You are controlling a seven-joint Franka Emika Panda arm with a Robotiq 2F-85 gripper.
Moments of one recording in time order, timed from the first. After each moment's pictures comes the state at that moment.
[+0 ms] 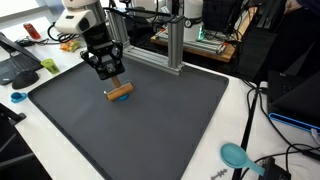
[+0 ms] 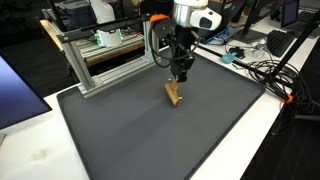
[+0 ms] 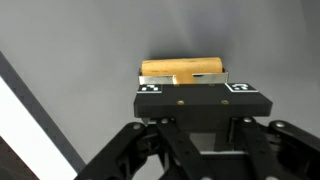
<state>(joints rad) -0.09 0.48 0.05 -1.72 -0.08 2.20 -1.11</state>
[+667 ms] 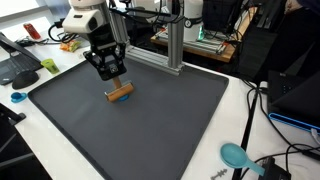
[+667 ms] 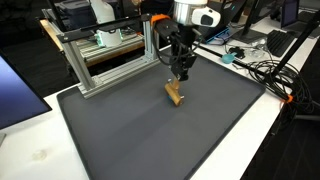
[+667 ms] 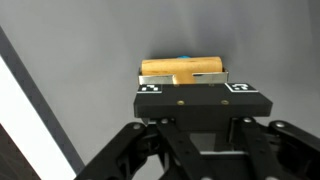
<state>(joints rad) -0.08 0.45 0.06 -1.78 -0.11 2.26 -1.16</state>
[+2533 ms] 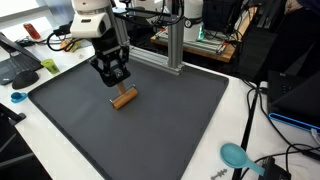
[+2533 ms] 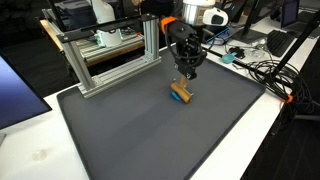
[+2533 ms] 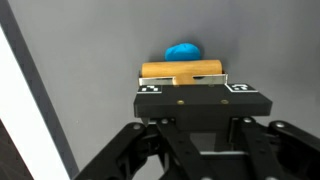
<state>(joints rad) -0.07 0.48 0.10 -1.74 -0.11 2.26 -1.29</state>
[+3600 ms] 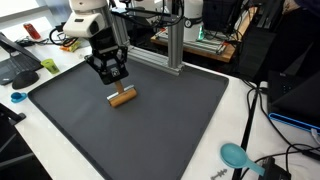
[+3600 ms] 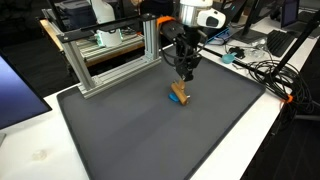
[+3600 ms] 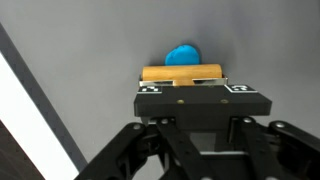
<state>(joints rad) -0.07 0.48 0.08 -1.74 -0.11 2.26 -1.13</state>
